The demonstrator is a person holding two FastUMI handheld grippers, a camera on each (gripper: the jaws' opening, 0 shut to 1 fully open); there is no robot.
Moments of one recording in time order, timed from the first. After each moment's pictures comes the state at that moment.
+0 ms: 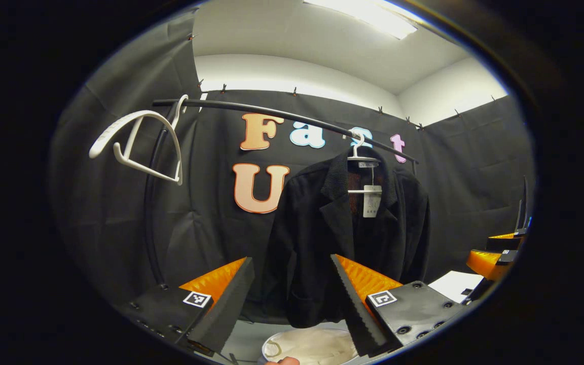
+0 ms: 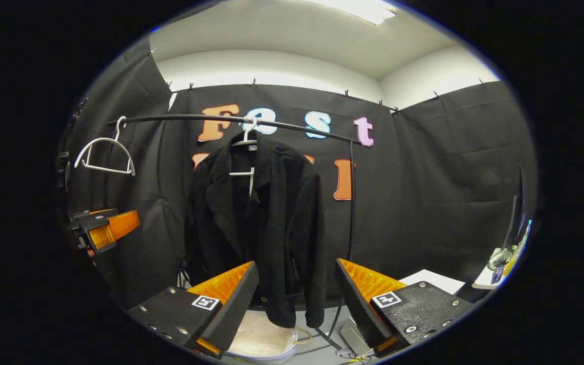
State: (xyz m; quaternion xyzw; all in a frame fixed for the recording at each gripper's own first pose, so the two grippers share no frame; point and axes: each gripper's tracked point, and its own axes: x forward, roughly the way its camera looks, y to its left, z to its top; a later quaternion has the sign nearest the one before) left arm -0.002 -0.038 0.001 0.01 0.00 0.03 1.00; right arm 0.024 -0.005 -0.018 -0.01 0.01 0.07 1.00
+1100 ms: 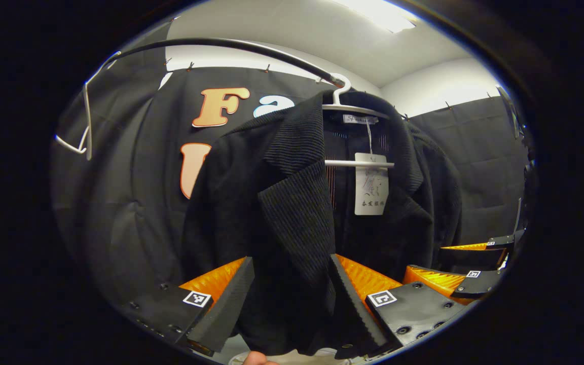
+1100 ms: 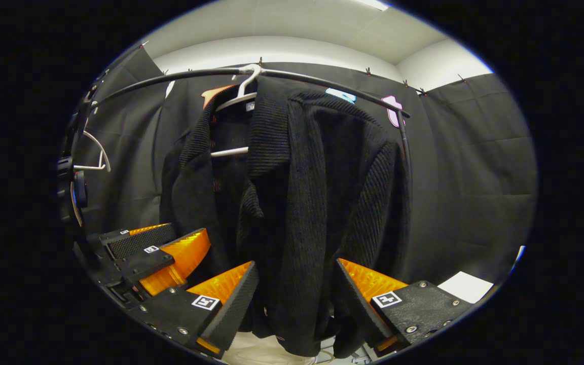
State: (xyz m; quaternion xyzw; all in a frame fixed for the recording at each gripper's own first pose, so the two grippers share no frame) left arm 0.226 -0.125 -0.061 0.02 0.01 -0.07 1.00; right arm 0.253 0.094 -0.049 0.01 0.04 0.11 0.99
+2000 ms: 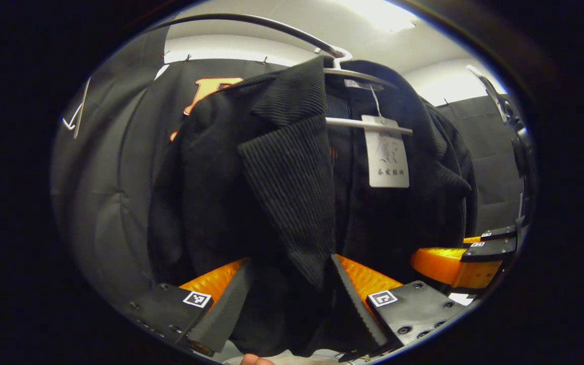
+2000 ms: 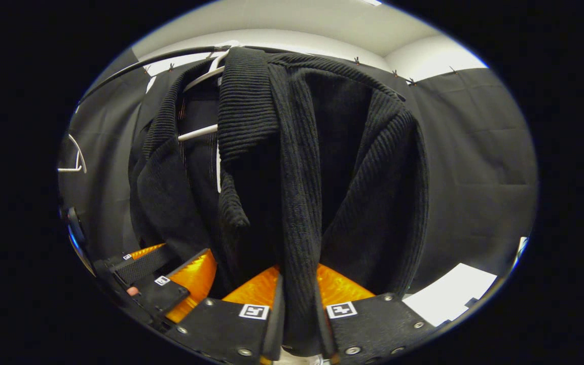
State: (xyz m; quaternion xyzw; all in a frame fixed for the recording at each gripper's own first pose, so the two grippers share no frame) left arm 0.253 -0.145 -0.112 -0.01 0.02 -0.08 1.00; right arm 0.296 0.087 -0.069 0.01 0.07 0.07 1.00
